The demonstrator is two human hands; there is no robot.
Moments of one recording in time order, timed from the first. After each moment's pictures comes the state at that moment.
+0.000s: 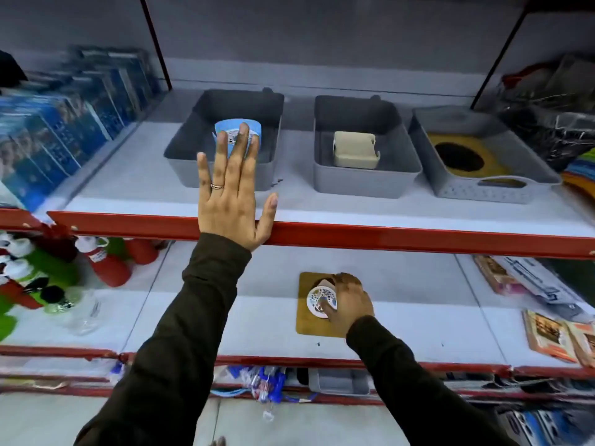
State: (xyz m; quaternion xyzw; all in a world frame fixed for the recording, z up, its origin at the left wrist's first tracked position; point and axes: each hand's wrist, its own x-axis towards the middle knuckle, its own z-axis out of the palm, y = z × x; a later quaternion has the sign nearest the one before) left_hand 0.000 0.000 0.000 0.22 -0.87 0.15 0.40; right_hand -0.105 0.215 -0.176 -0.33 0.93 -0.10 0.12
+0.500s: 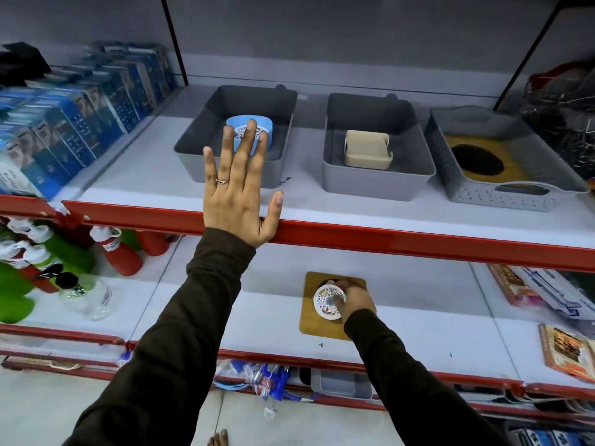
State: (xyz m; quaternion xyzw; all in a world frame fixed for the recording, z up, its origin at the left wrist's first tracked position) left_hand -0.003 -0.002 -0.001 0.22 -0.86 0.18 0.43; right_hand -0.127 0.202 -0.201 -0.21 0.93 -0.19 0.22
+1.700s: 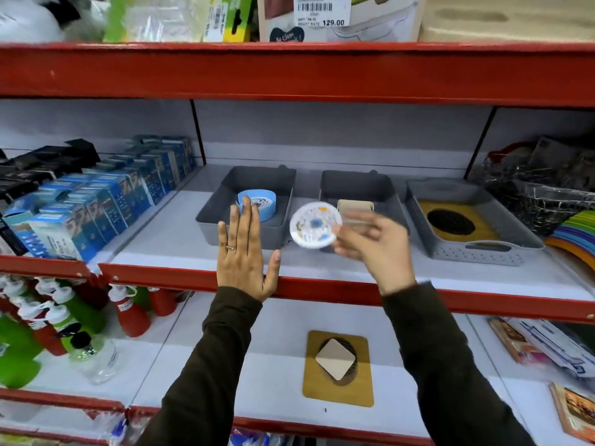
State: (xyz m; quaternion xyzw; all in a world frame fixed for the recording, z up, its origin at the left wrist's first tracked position) left_hand 0.000 0.003 0.001 0.26 -0.85 0.11 0.44; right_hand -0.111 0.200 0.085 -0.25 0.62 -0.72 0.19
